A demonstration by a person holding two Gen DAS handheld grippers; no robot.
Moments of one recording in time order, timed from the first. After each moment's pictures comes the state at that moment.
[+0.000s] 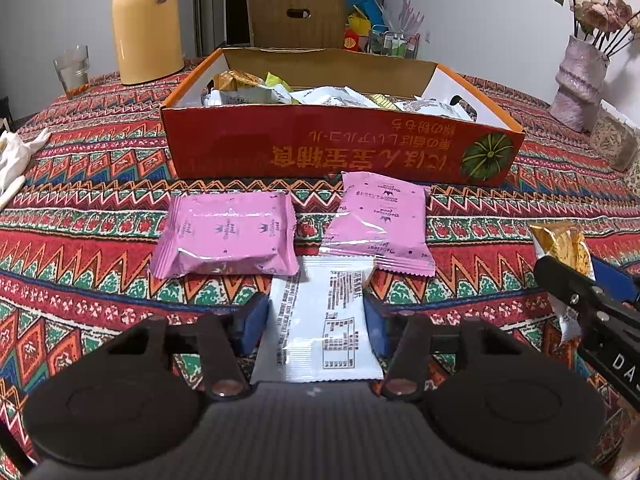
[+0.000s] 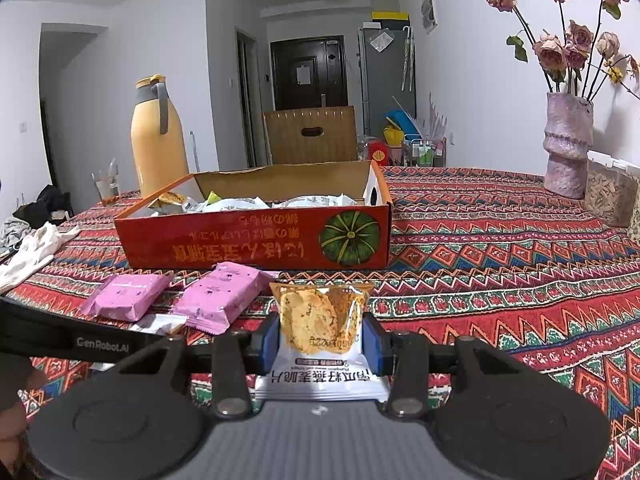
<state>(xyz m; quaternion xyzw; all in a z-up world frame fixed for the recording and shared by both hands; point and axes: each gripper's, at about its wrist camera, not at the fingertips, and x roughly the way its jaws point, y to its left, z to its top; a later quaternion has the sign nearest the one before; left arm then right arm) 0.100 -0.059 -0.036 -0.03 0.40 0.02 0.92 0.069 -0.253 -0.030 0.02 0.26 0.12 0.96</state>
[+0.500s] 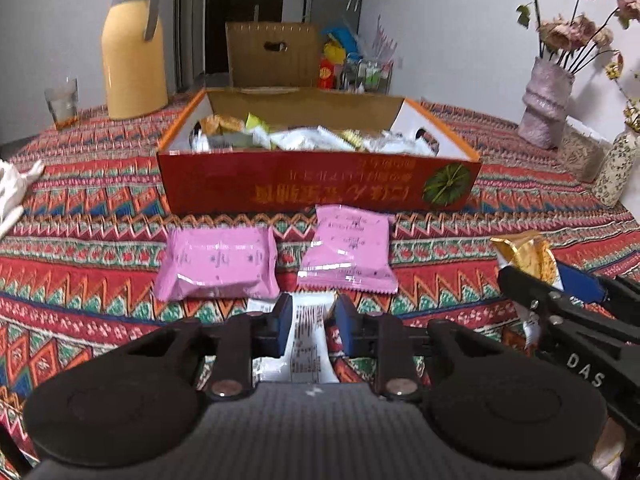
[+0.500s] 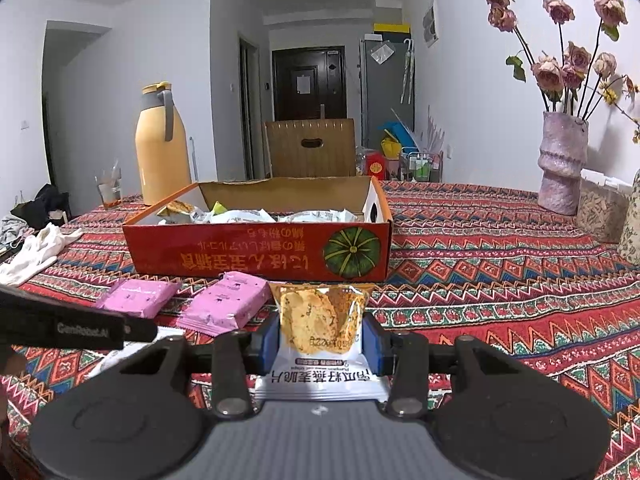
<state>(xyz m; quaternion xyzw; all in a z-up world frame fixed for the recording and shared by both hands) 0.075 -0.061 -0.009 -0.03 0.35 -0.02 0.94 0.053 -0.248 -0.016 0.01 0.24 0.12 0.96</state>
